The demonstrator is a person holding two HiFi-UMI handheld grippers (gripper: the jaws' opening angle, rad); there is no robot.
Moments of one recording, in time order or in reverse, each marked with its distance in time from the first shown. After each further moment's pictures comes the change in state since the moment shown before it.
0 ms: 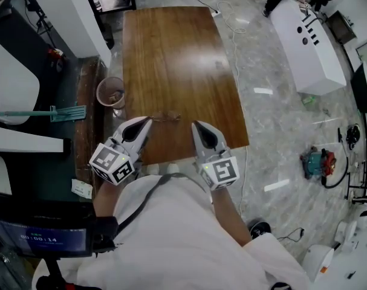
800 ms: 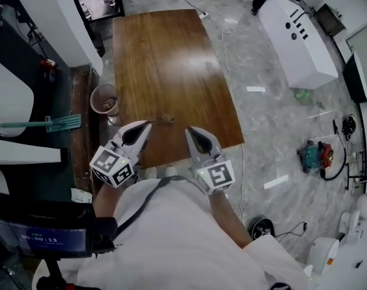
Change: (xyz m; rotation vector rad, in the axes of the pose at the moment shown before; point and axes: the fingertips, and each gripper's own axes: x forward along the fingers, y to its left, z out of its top) left arm 0.010 -0.012 -0.006 0.014 0.025 -0.069; right arm -0.014 0.009 -0.003 -0.030 0.002 -0.018
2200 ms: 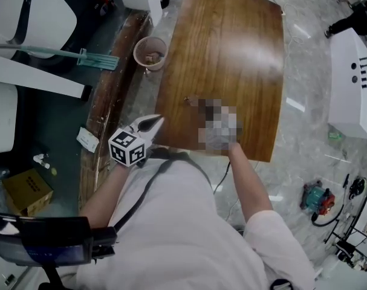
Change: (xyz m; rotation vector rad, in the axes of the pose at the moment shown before) left arm -0.073 0.092 -0.155 -0.299 0.222 0.378; right arm 0.159 0.019 -0.254 -0.809 0.478 0.538
